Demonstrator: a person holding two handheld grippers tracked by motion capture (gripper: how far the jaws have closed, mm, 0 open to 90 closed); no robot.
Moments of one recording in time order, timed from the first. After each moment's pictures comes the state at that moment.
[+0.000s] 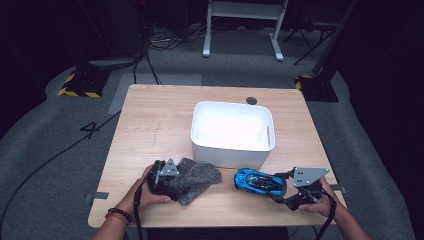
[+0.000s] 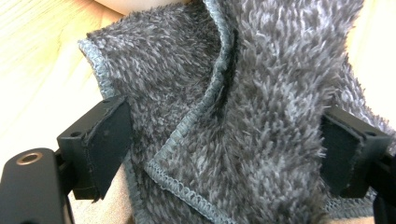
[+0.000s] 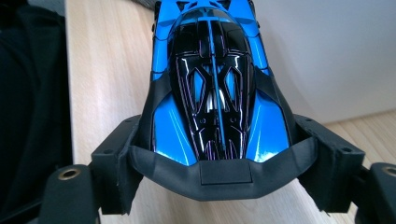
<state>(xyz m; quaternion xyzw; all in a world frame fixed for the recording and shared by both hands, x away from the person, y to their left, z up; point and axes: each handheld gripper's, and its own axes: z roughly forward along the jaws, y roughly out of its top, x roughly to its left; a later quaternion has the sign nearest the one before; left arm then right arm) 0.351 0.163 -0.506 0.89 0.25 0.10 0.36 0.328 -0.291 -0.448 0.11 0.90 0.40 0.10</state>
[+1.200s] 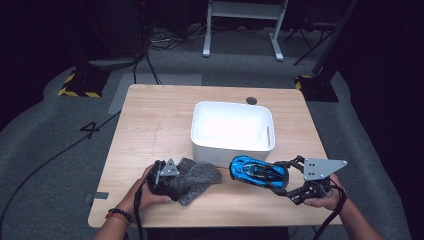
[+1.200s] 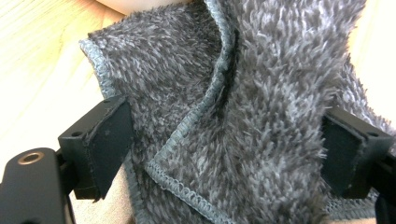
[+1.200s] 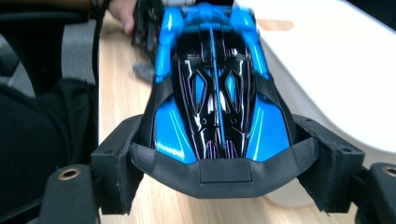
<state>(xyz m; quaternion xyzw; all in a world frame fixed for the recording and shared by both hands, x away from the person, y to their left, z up) 0.350 0.162 -0.507 0.89 0.25 0.10 0.36 0.320 -0.279 -0.380 0.07 0.87 0.48 0.13</state>
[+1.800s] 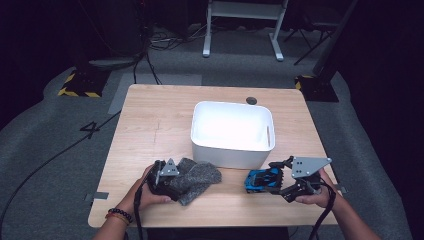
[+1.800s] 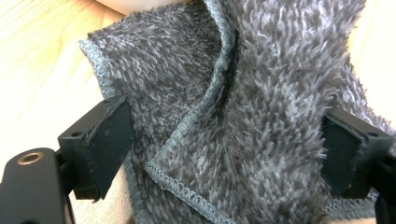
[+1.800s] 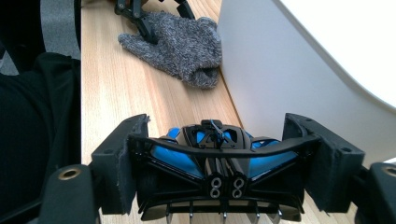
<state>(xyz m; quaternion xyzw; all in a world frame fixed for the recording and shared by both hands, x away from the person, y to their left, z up) 0.350 0.162 -0.506 0.89 0.25 0.10 0.36 0.333 -0.267 -0.401 0.09 0.89 0.43 0.12</state>
